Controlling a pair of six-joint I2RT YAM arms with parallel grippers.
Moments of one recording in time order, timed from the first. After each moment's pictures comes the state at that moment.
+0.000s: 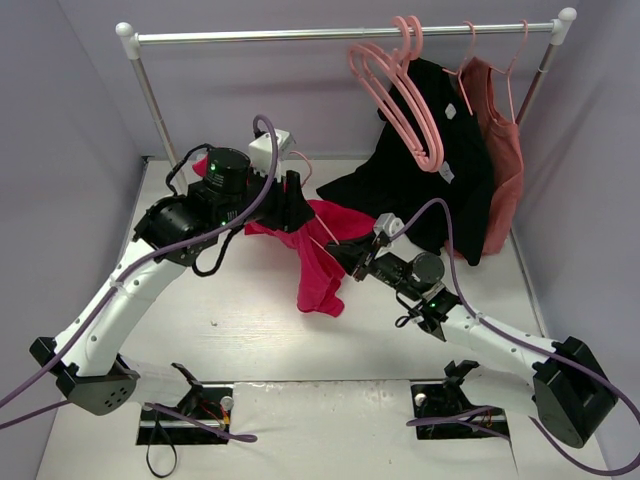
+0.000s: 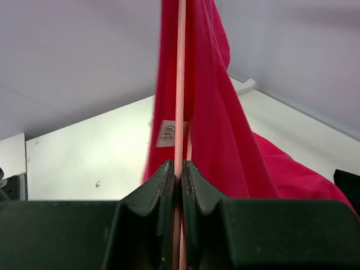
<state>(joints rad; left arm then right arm) -0.70 1.33 1.74 -0.82 0.16 -0.31 0.68 1.10 0.46 0.84 -0.34 0.15</state>
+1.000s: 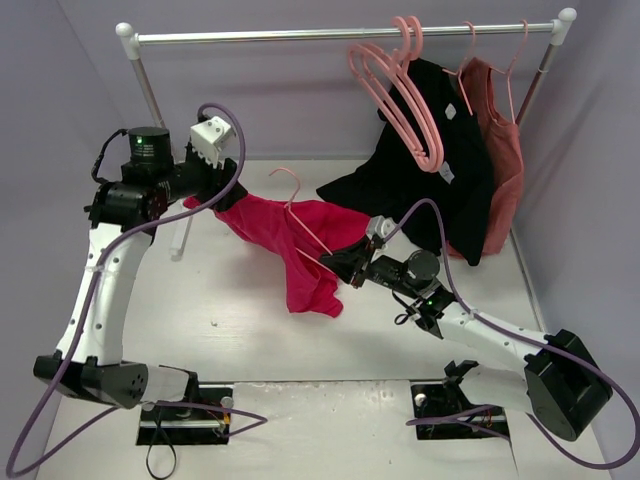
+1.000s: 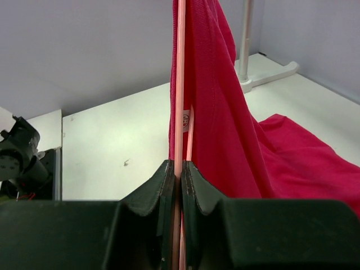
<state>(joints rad) -0.20 1.32 1.71 -0.88 0.47 0.26 0.66 1.14 0.46 0.85 -0.50 0.20</state>
